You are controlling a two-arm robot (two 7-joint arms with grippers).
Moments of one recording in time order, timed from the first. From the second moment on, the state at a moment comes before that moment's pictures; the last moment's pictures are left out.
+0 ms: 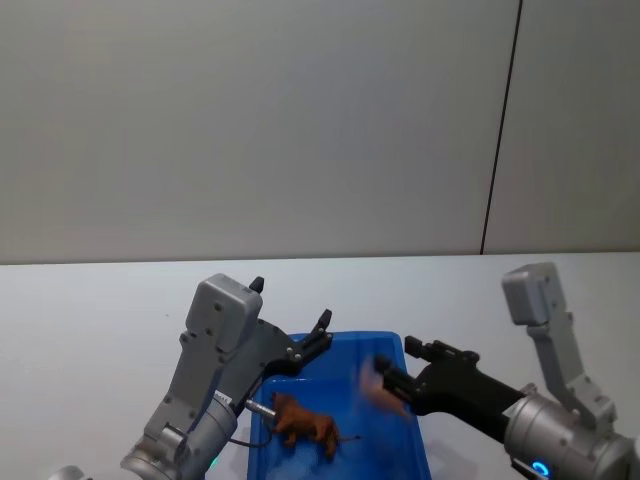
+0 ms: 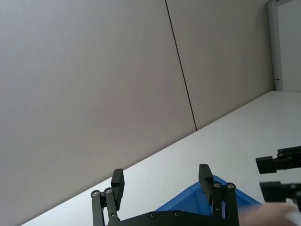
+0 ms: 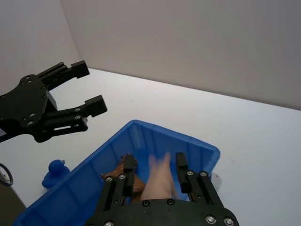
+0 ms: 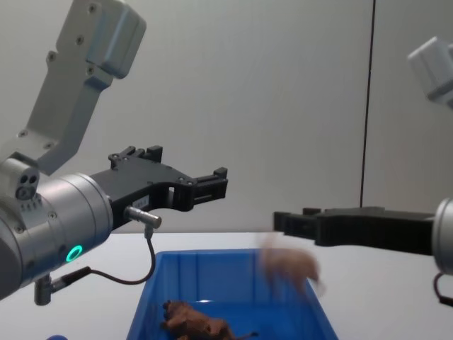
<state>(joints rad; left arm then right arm) -0.24 0.38 0.45 -1.63 -0.20 0.01 -0.01 0.22 0.24 -0.32 -1.58 0.35 0.32 0.40</state>
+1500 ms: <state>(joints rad) -0.22 0.39 0.45 -1.65 -0.20 0.03 0.01 0.09 0.40 -0.24 -1.66 0.41 0.25 0.38</state>
